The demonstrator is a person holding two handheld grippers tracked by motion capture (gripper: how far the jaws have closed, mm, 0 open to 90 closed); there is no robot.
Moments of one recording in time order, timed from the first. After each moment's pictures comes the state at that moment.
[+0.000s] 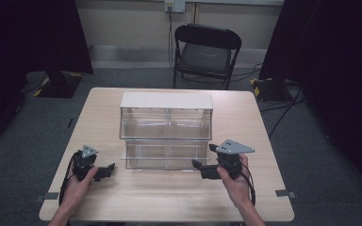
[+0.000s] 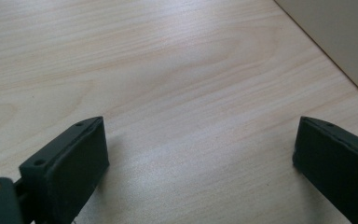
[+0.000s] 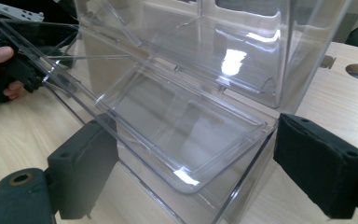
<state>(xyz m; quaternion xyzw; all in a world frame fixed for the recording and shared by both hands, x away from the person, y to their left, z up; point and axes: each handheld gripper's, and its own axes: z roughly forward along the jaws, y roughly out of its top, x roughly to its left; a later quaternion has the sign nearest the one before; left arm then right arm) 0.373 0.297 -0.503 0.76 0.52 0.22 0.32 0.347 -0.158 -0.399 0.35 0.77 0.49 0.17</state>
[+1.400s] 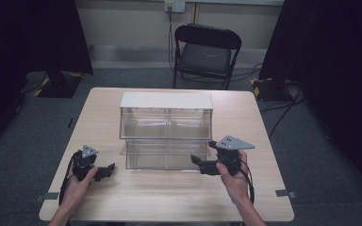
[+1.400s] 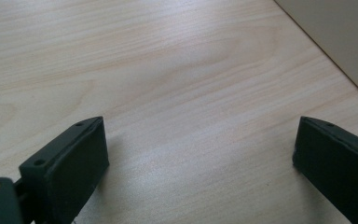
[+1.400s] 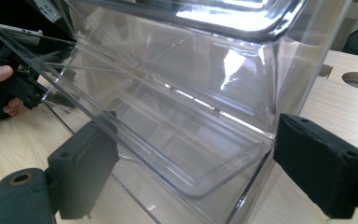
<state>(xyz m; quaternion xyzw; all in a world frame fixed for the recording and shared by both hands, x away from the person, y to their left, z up) 0.373 0.297 -0.503 0.76 0.52 0.22 0.32 0.353 -0.155 -0.392 0.36 0.76 0.51 0.18</state>
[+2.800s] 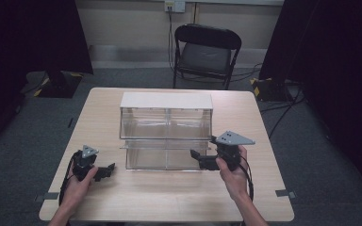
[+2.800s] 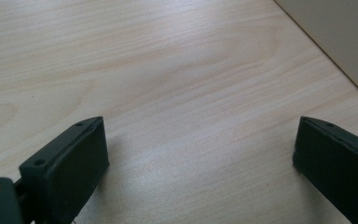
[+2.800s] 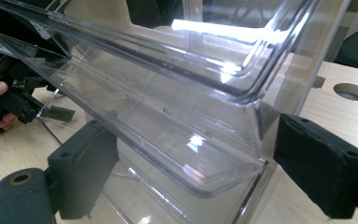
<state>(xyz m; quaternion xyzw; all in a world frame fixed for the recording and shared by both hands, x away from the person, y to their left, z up) 0.373 0.297 -0.503 0.76 0.52 0.22 0.32 0.361 -0.152 -0.382 0.36 0.75 0.51 0.19</state>
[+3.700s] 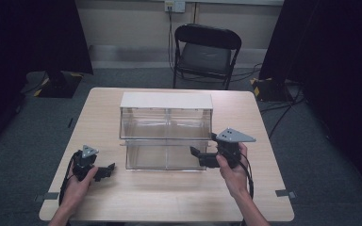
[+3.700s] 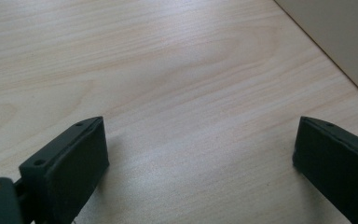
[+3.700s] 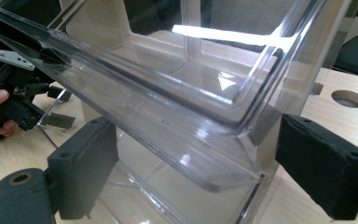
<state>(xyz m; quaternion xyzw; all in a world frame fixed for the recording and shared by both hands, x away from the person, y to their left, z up) 0.373 0.297 -0.503 0.76 0.52 0.22 0.32 0.365 -0.152 -0.375 0.36 0.75 0.52 0.19</state>
